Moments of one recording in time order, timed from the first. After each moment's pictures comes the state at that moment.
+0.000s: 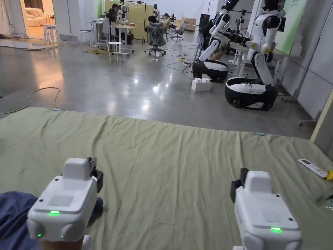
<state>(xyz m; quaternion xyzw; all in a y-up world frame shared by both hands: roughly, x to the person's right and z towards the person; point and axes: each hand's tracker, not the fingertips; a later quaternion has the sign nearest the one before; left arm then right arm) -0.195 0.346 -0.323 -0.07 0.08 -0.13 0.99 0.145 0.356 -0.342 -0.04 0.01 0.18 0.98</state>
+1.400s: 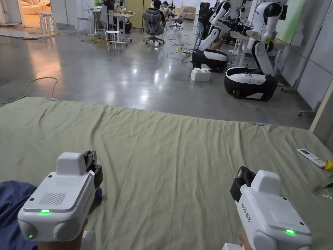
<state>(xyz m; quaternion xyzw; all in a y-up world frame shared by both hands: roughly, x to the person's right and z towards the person) -0.209 0.345 -0.313 -0.06 0.08 0.02 1.00 0.170 0.339 -0.326 -0.05 0.02 -0.04 1.00</state>
